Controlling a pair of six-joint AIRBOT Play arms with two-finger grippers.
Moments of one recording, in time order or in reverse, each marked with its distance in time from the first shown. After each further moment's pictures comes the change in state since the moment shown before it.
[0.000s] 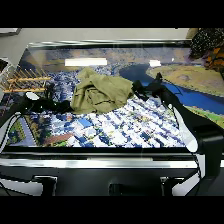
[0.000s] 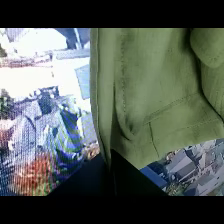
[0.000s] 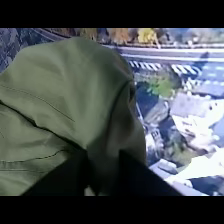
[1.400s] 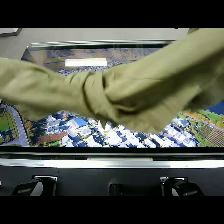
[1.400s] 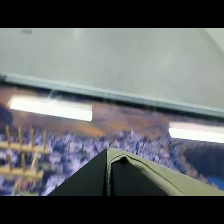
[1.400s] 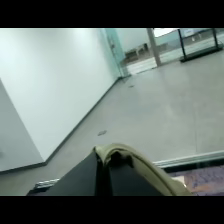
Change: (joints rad) left arm 0.108 0.988 0.386 0.492 -0.106 -0.383; right arm 0.014 1.266 0.054 -0.748 -0.217 0.143
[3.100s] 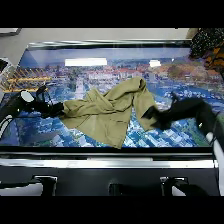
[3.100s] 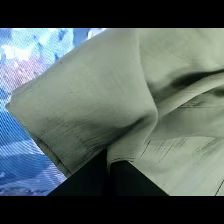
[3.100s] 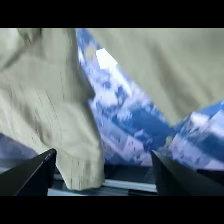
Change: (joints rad) left arm -0.118 -0.832 -0.430 -0.156 0.046 0.019; right arm -0.156 -0.601 -0.611 0.582 -0.430 -0.164
